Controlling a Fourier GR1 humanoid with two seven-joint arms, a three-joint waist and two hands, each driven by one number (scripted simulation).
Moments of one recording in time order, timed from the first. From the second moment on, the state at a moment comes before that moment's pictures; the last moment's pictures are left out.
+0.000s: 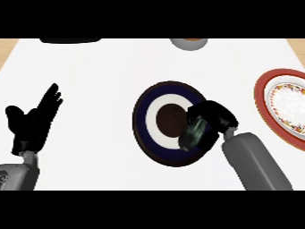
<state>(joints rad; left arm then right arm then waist) -0.14 0.30 -0.01 -1.41 0.12 0.10 0.15 -0.44 -0.15 0.23 -1.07 0.80 0.29 -0.06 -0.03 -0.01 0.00</state>
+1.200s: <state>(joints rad) -0.16 0.26 -0.01 -1.41 0.10 0.08 0.16 -0.24 -0.26 -0.17 -1.63 0.88 -0.21 0.28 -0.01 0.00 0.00</state>
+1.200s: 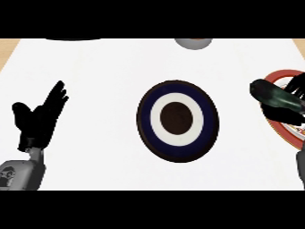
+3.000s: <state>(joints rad) -0.15 0.24 0.04 -1.42 0.06 0.05 0.16 -0.45 -0.55 -0.61 -0.88 0.29 0.08 -0.46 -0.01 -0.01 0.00</state>
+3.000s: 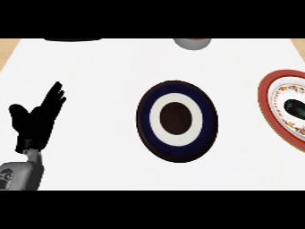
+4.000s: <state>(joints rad) -0.18 0.23 0.08 -1.40 0.06 0.00 0.17 -0.34 -0.76 -0.71 -0.65 0.02 0.45 -0.51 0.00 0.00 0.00</state>
